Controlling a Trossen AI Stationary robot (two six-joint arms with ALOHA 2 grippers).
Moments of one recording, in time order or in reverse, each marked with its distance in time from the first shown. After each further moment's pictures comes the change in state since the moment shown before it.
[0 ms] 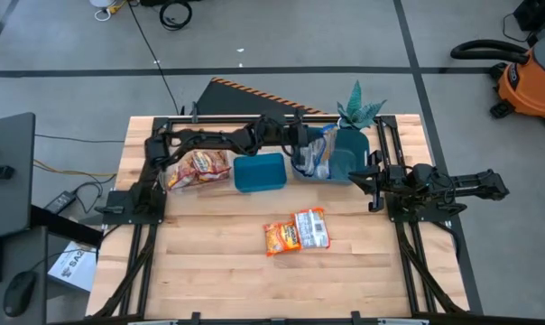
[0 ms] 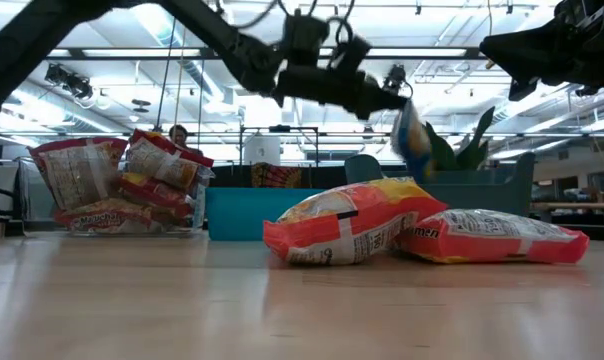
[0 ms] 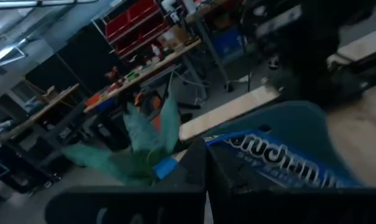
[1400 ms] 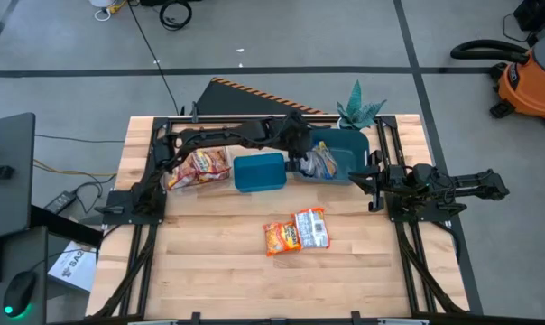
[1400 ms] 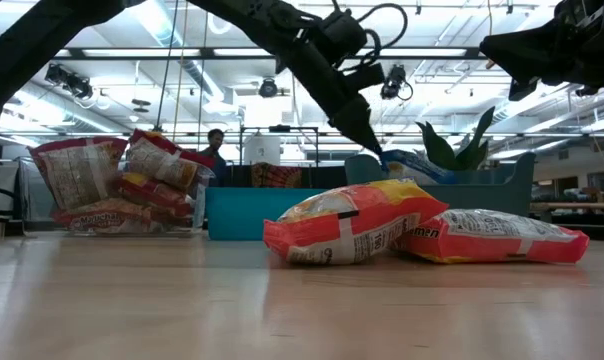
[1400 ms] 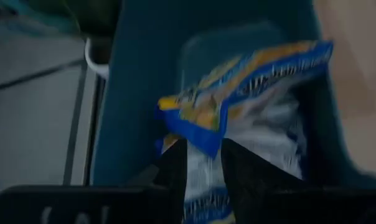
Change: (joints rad) left arm -0.044 0.062 0.337 -0.937 -0.235 -0.074; right arm 0.000 0.000 0.000 0.001 0.001 0.000
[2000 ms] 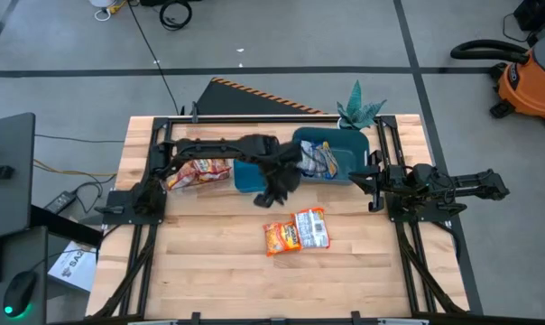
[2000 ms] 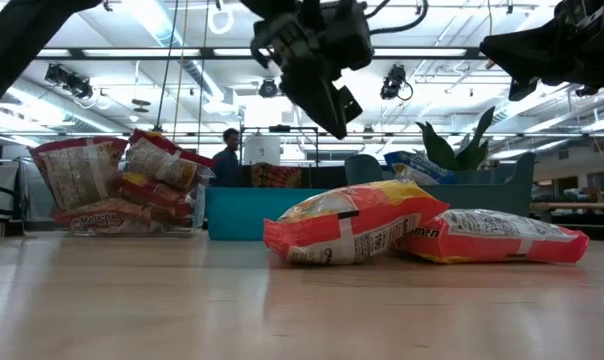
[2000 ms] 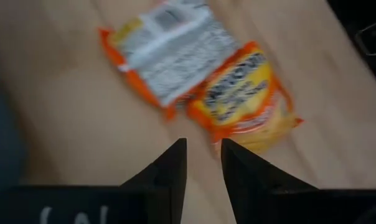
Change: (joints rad) left arm -0.128 -0.047 -0.002 -0.534 0.539 0.097; right arm 0.000 0.000 0.000 0.000 0.001 0.000
